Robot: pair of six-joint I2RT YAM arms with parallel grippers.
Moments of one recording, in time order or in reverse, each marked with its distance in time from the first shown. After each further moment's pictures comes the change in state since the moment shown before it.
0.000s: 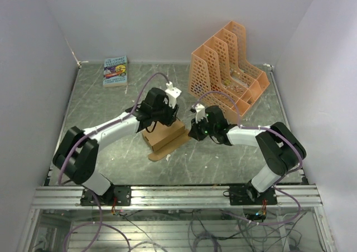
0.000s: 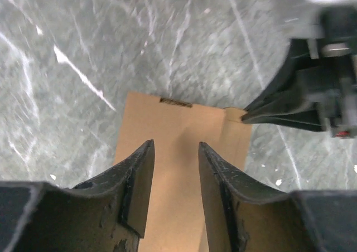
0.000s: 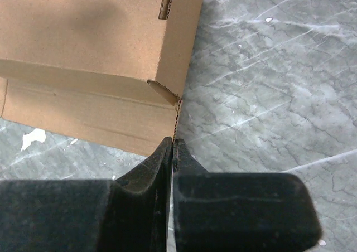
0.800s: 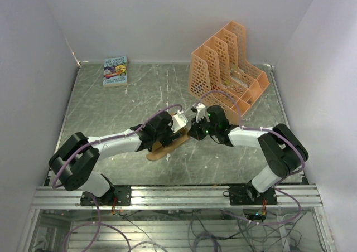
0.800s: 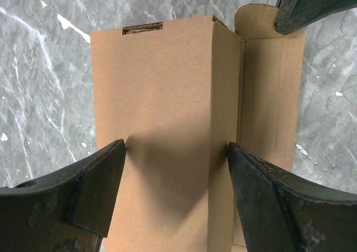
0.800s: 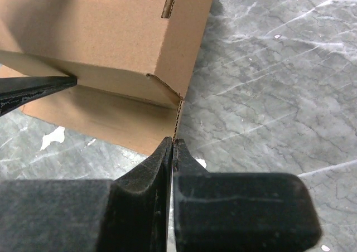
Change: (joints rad) left arm -0.139 -0.035 -0.248 0.108 -0.283 0.319; right arm -0.013 -0.028 -0.018 0.045 -0.053 0.015
